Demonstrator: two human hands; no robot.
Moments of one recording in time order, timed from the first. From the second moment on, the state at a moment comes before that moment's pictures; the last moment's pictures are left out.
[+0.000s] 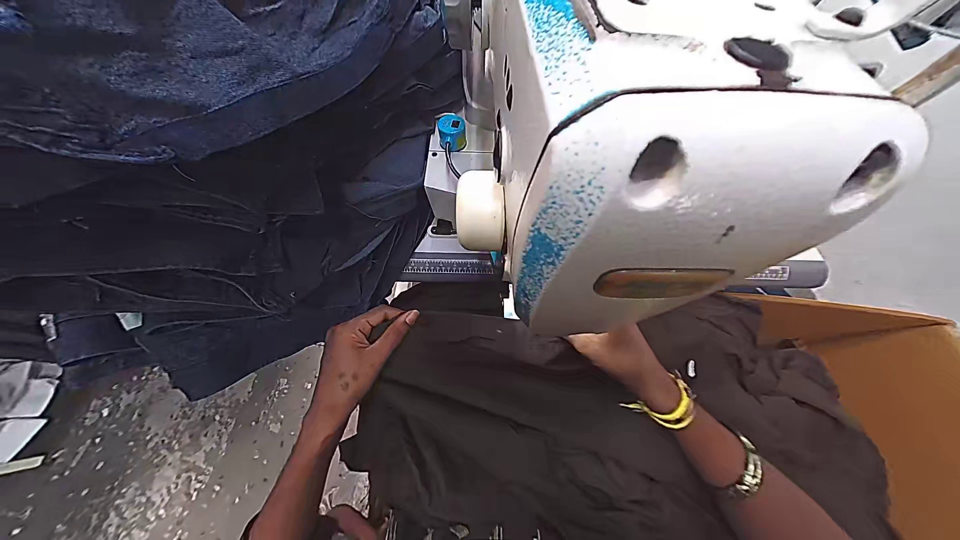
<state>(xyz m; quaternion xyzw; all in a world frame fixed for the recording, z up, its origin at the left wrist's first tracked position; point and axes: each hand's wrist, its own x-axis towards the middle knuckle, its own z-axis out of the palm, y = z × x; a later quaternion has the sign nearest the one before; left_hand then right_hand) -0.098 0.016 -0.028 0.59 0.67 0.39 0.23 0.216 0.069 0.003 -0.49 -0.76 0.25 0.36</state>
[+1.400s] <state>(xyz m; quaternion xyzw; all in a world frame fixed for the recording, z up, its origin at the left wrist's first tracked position) 0.014 0.043 -0.018 0.57 0.57 0.45 0.39 0.301 0.151 -0.010 -0.61 -0.72 0.05 0.33</state>
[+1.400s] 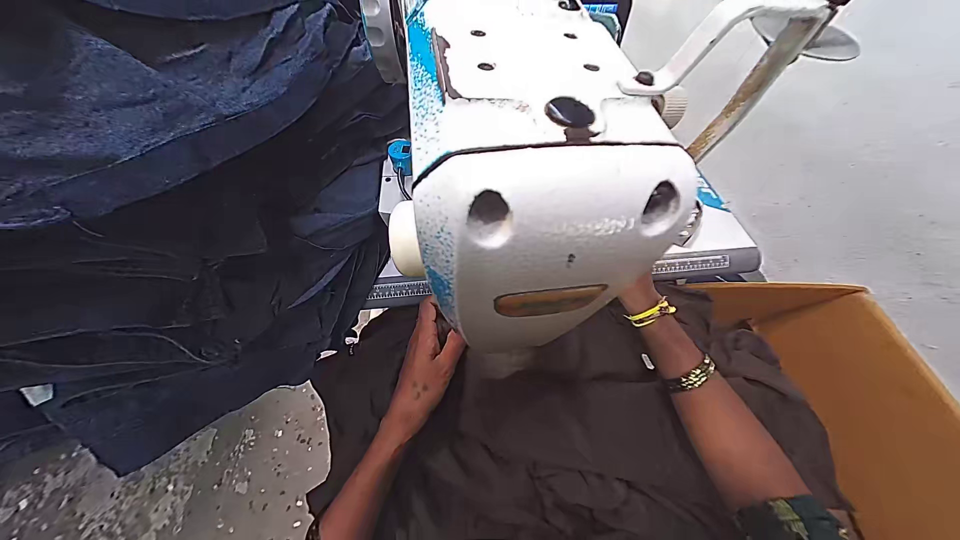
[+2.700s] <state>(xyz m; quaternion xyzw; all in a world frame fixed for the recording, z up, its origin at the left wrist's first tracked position) -0.070 0.033 -0.019 0.63 0.62 0.41 0.23 0.282 0.089 0.002 -0.52 -0.79 0.16 0.30</state>
